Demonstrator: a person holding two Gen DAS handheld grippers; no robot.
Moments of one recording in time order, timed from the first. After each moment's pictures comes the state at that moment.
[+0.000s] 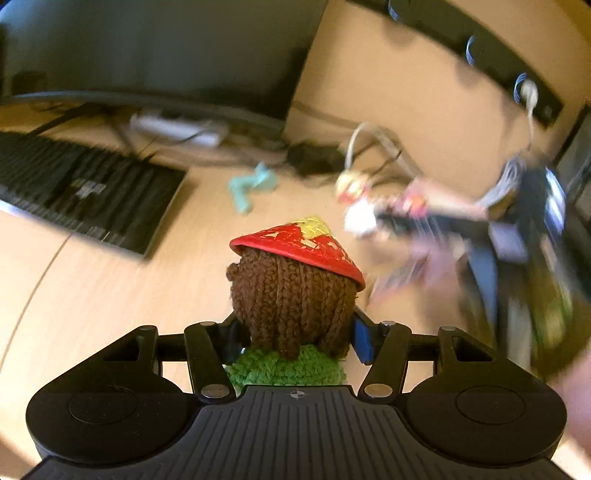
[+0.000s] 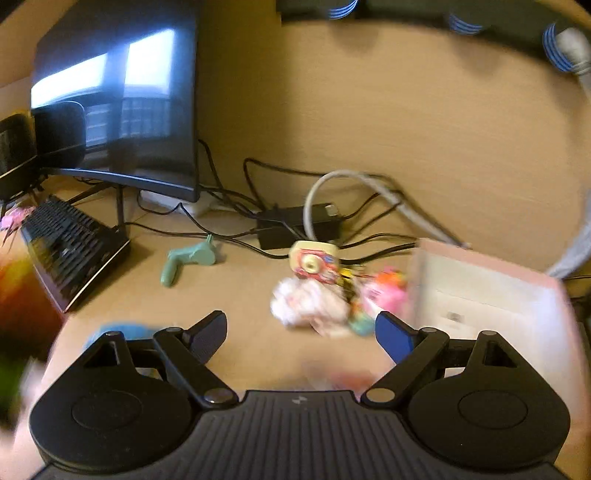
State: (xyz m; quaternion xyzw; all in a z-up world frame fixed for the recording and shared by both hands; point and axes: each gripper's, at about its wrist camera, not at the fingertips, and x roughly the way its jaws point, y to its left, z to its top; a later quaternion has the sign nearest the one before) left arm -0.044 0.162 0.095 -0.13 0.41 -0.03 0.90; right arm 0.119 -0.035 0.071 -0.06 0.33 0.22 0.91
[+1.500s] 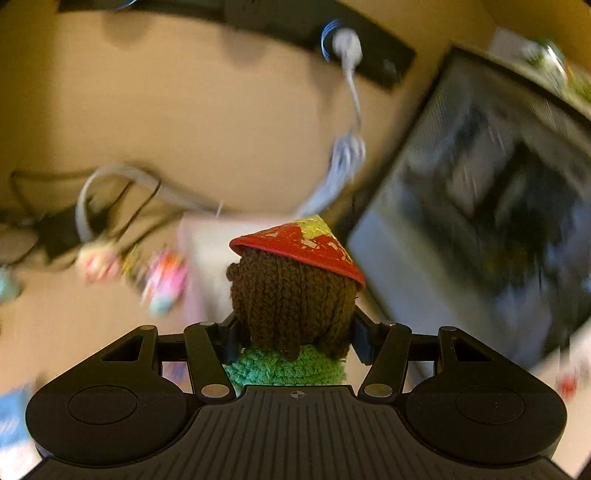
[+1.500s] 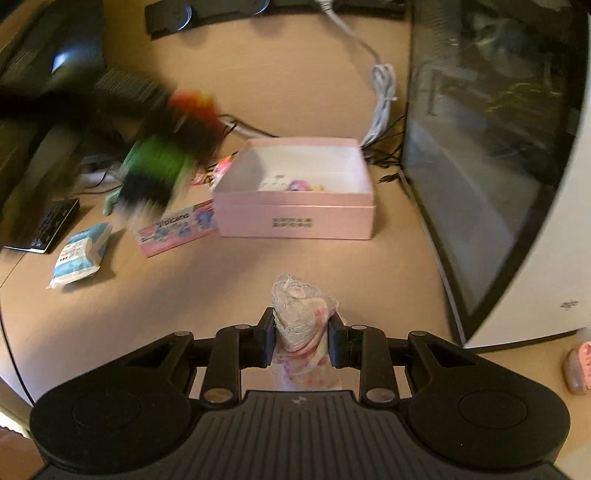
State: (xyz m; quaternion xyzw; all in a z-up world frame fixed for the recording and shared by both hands) left arm 0.099 -0.042 0.145 -0.11 0.36 -0.26 0.89; right arm -0.114 -0.227 0.083 0.01 0.36 0.06 0.93
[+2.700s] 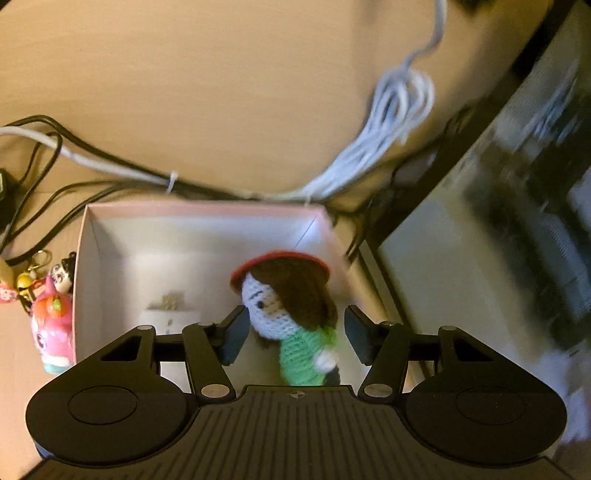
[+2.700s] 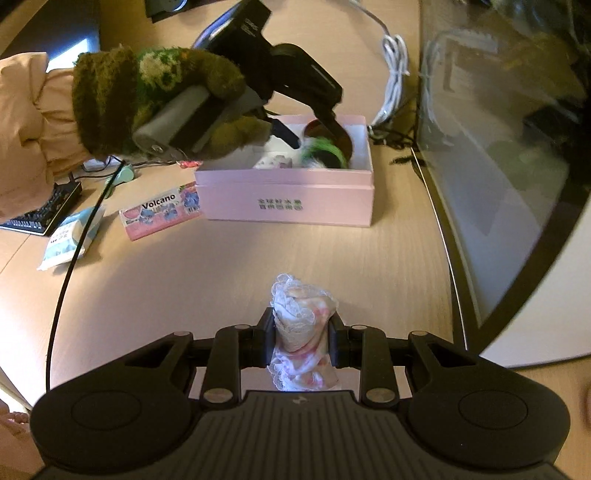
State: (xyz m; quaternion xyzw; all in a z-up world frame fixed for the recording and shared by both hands) left arm 0.222 -0.135 0.074 -0.12 0.45 -0.23 0.85; right arm -0.069 -0.242 0.059 -0.01 0.38 0.12 0.92
